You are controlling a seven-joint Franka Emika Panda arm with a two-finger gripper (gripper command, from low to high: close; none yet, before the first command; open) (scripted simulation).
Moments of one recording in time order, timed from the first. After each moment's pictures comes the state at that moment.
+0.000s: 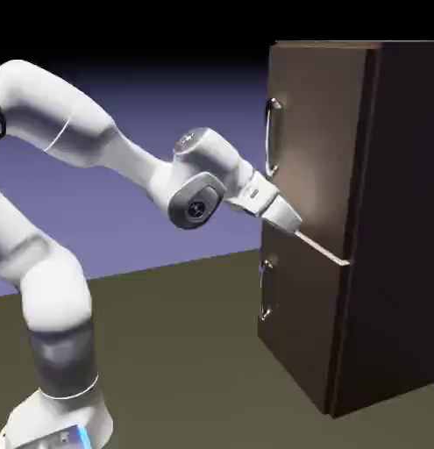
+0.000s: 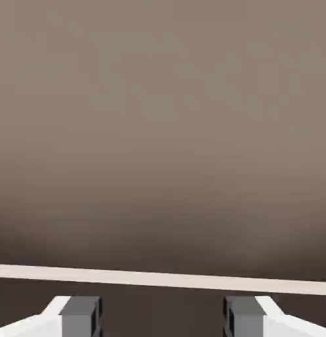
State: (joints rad) arm -0.05 -0.61 0.00 -2.77 0.04 2.99 0.73
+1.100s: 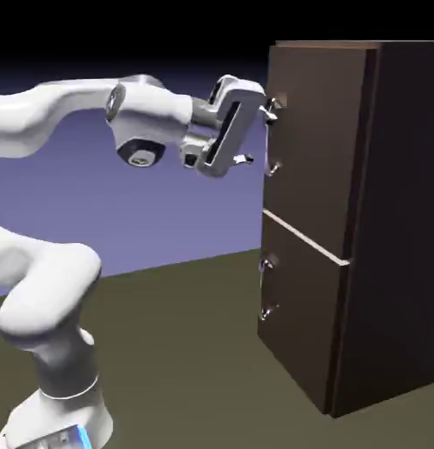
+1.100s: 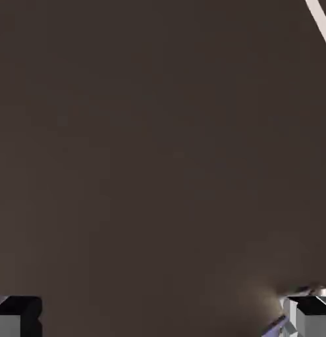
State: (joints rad) arm -0.56 -1.12 0.66 -2.67 1.48 2.86 2.03
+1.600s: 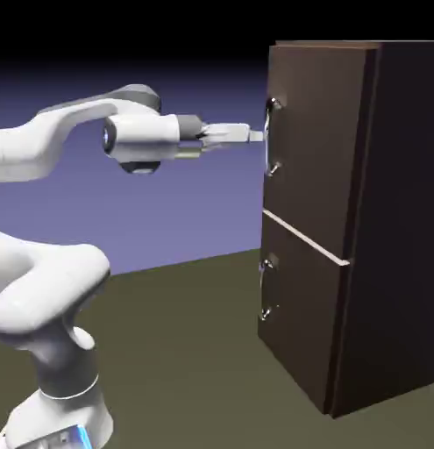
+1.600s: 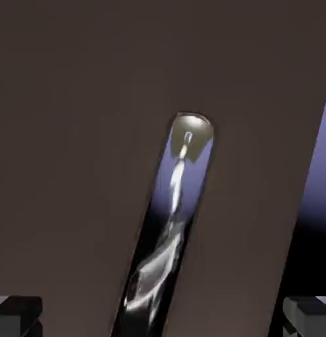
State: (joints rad) arm -0.78 -1.35 0.96 -2.64 2.13 2.80 2.62
